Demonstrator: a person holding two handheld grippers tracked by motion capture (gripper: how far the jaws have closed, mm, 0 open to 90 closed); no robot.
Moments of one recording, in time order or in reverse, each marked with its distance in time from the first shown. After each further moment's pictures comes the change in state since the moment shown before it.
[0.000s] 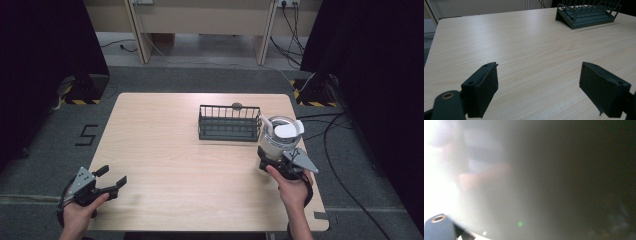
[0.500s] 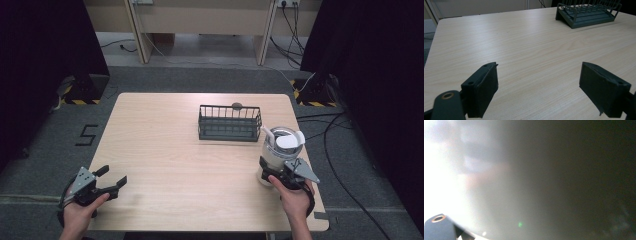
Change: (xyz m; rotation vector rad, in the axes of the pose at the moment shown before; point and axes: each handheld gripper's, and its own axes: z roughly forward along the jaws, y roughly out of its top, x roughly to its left) left arm 0.000 0.000 0.000 0.003 0.003 0.006; right arm -0.004 -0.028 -0.014 0.040 -0.003 0.017
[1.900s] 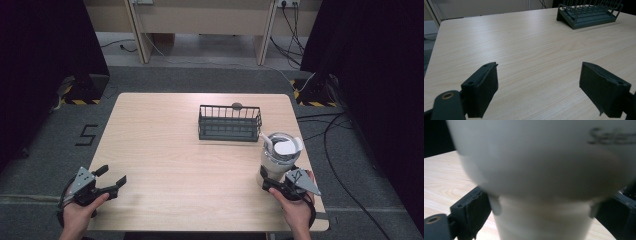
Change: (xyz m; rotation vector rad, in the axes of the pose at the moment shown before) left arm 0.000 0.001 0.000 -0.005 0.007 0.005; right arm 0.004 -0.022 -0.017 -0.012 0.009 -0.029
